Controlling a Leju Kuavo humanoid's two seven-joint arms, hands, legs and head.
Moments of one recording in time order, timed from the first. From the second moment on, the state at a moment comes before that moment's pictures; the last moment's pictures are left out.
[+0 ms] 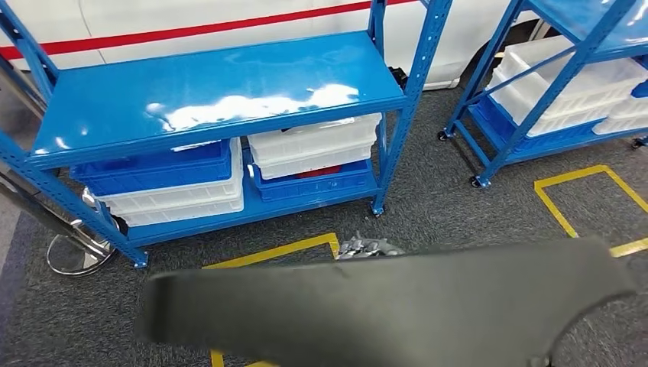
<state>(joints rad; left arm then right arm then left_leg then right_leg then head) -0.08 -0.04 1.28 -0.22 -0.78 -0.16 -0.43 -0.32 -0.15 0.63 -1.80 -0.18 0.47 -0.65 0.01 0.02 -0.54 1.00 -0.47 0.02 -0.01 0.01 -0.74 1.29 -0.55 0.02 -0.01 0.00</state>
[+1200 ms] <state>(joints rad) -0.07 0.04 1.34 -0.24 -0.78 -0.06 -0.32 -0.36 -0.06 0.72 -1.70 -0.11 0.49 -0.65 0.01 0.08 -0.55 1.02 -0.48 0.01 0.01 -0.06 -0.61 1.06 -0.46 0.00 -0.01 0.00</state>
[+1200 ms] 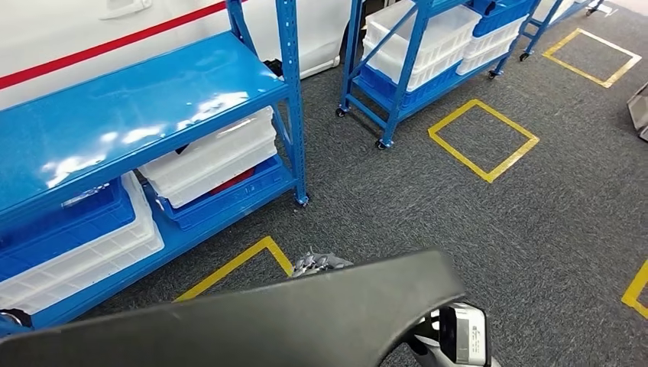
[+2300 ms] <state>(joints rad) -0.06 0.03 1.38 -0.24 -0.75 0.04 -0.22 -0.37 -0.07 0.68 -1.70 -0.16 0.49 -0.60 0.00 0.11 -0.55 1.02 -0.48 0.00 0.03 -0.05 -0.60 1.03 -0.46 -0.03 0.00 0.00</state>
